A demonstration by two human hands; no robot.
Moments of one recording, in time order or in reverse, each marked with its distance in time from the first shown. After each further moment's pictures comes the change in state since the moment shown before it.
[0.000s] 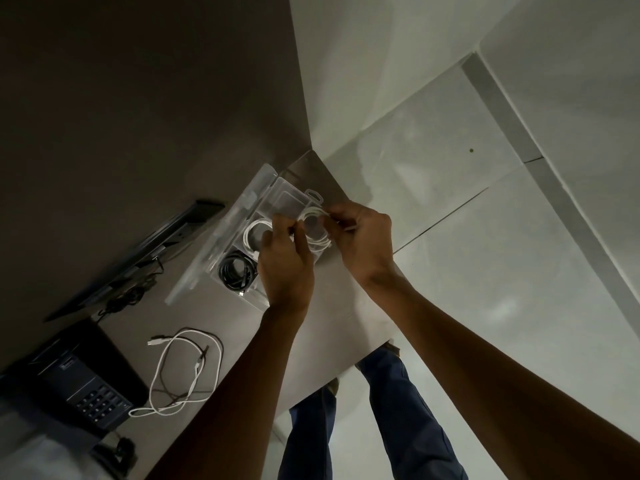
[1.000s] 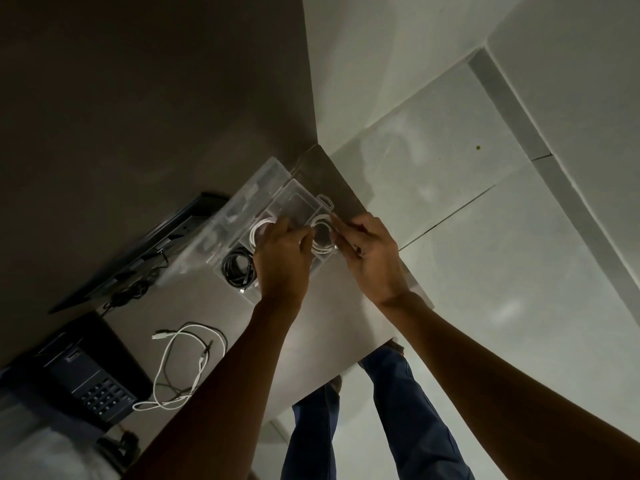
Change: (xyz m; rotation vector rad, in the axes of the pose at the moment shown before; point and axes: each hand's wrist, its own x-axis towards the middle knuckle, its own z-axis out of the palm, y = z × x) left_hand 0.003 -0.012 -0.010 0.253 -0.126 0.181; right_hand -0.017 0.047 -0.002 -0.220 0.021 -0.316
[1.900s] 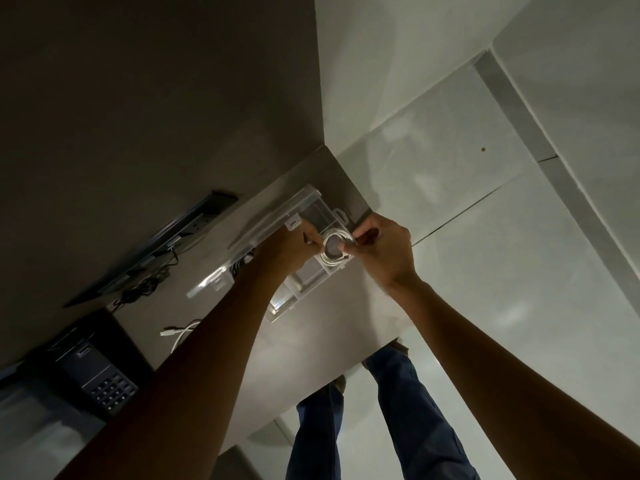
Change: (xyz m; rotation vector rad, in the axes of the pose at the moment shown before) left_hand 0.043 -0.012 -0.019 -0.114 -0.708 -0.117; right_hand 0.011 0.002 -0.011 -0.041 -0.054 0.308
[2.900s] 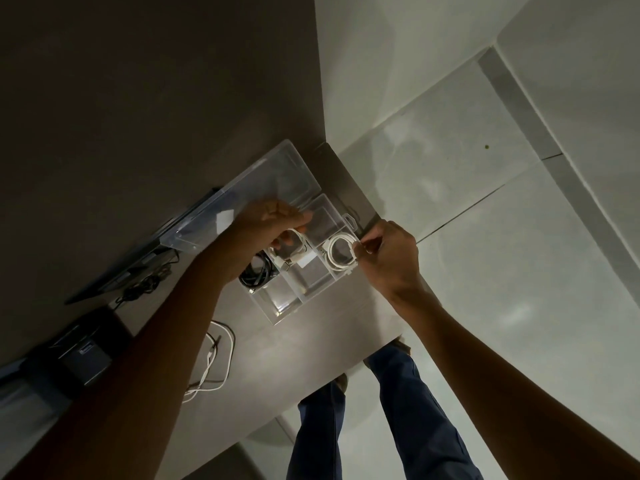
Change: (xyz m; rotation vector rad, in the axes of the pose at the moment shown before) left_hand -0.006 -0.028 -0.045 -0.602 -0.068 -0.013; right_hand -0.016 0.003 -0.003 -0.116 0.067 -0.035
